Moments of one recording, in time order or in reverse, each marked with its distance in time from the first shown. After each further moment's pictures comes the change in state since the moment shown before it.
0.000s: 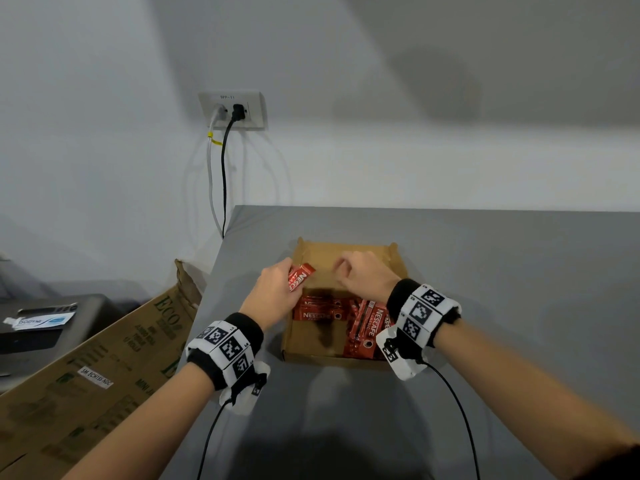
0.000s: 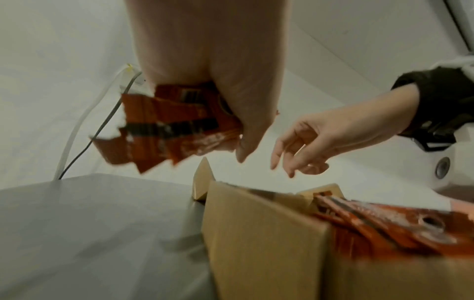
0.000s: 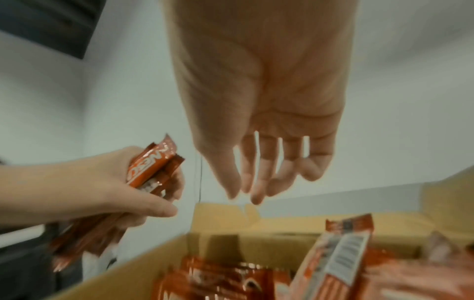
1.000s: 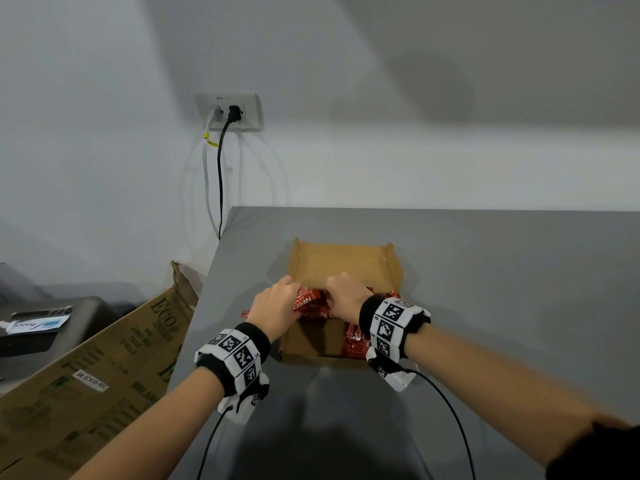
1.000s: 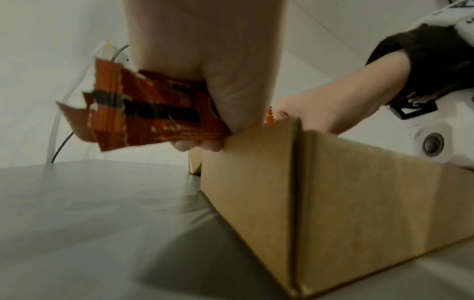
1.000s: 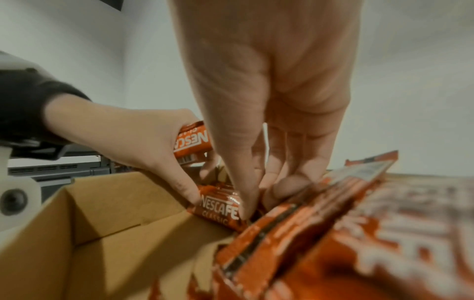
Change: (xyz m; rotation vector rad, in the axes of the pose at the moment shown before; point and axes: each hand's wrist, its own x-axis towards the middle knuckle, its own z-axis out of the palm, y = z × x) left_hand -0.004 -0.011 0.026 0.384 -0.165 0.023; right_hand 0.000 -0.007 0.039 -0.274 -0.109 -0.035
